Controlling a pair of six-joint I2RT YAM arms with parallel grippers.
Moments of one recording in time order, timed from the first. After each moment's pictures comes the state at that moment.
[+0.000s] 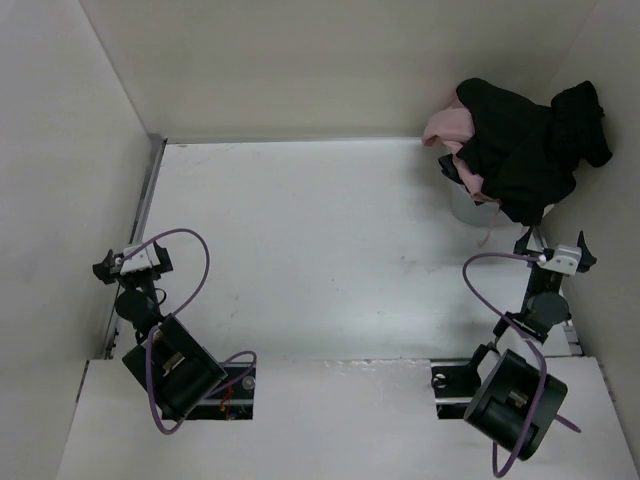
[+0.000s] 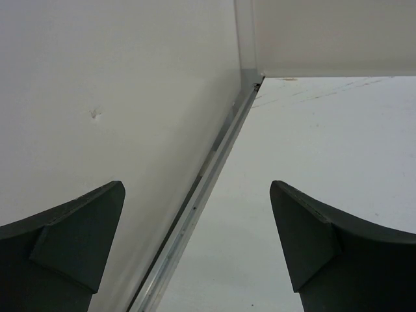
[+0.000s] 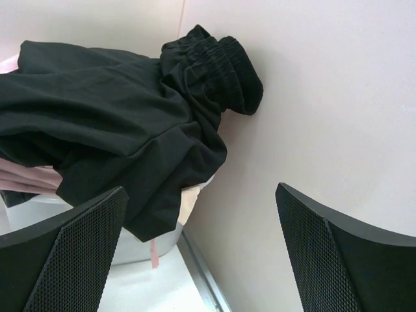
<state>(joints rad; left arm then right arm) 0.80 1.13 0.05 1.29 0.43 0.10 -0.65 0.89 0.05 1.31 -0.28 -0.12</state>
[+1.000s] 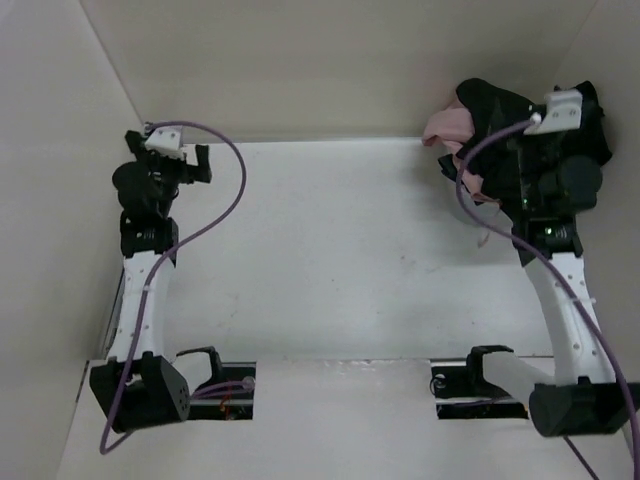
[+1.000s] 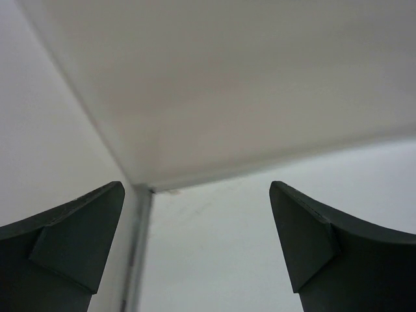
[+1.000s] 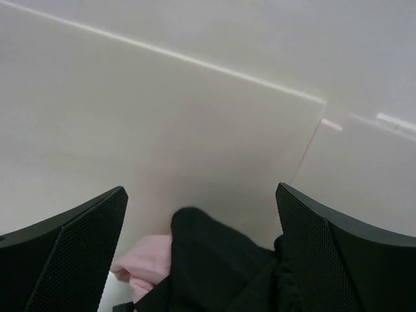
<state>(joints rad) 0.19 1.07 0.93 0.33 0.27 0.17 0.03 0.98 1.06 0.45 -0.01 -0.33</state>
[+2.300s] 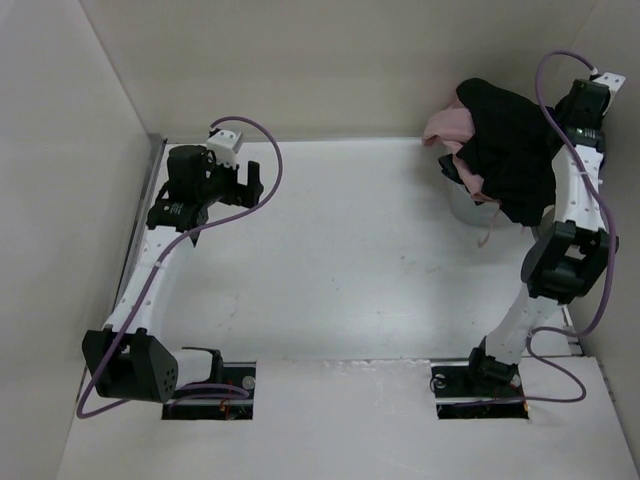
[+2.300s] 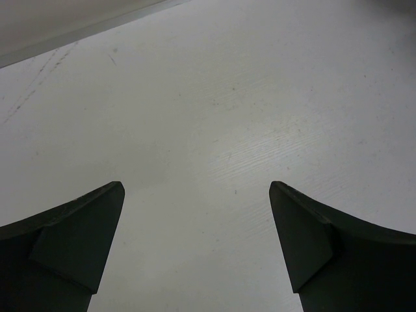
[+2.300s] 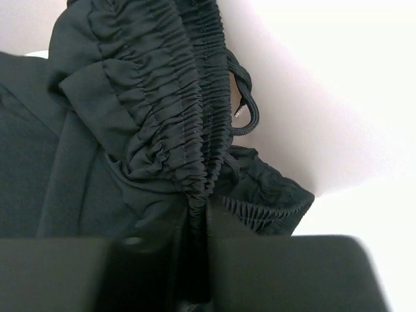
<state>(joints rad) -0.11 1.26 1.17 -0.35 0.29 0.10 -0.34 1.91 1.94 -0.47 0.45 0.03</state>
